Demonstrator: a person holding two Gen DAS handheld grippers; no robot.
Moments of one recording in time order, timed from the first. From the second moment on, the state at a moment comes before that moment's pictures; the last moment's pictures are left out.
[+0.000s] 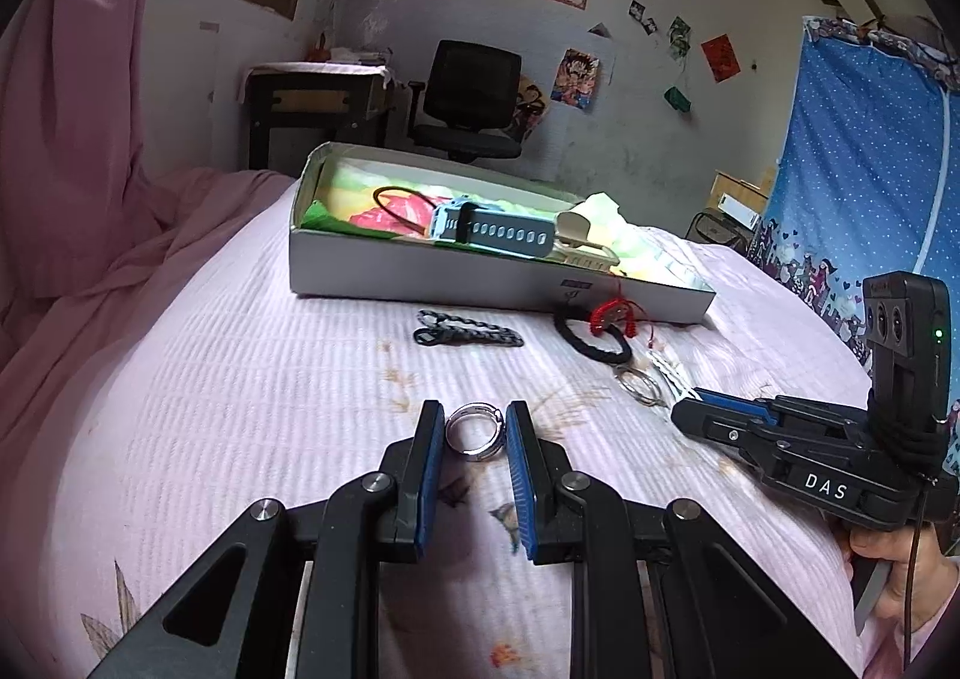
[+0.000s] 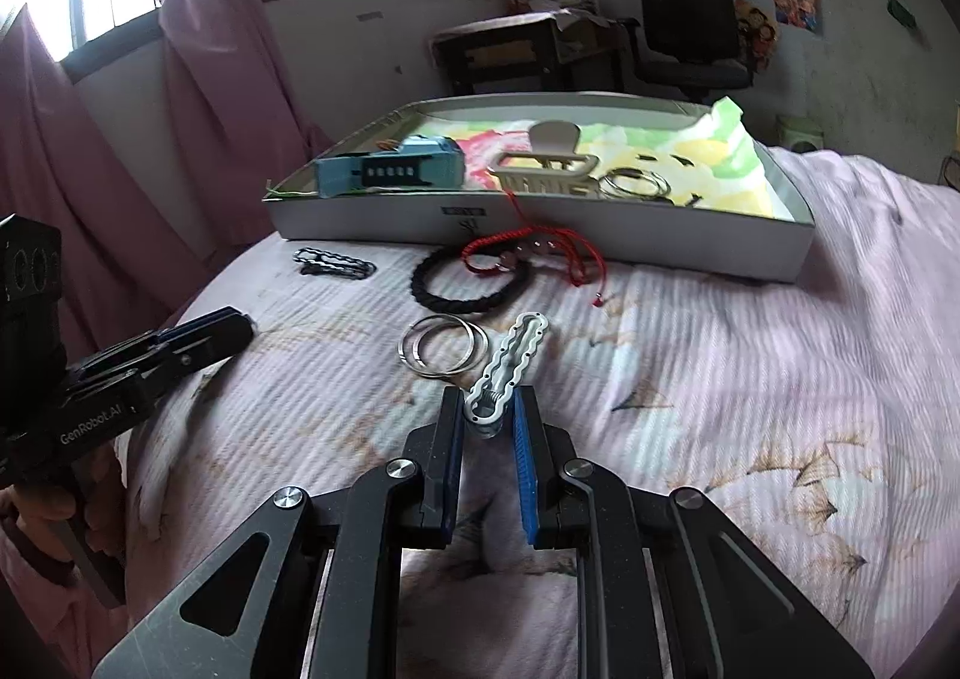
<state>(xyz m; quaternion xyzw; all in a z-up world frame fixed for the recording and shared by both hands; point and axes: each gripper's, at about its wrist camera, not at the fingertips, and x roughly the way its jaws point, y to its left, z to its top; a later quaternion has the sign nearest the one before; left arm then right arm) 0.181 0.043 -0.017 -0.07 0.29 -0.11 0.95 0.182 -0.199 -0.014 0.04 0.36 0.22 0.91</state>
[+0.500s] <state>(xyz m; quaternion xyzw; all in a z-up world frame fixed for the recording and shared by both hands) 0.175 0.044 -0.005 -0.09 0.25 -0.11 0.96 0.165 -0.192 0.006 0.00 0.30 0.21 0.93</state>
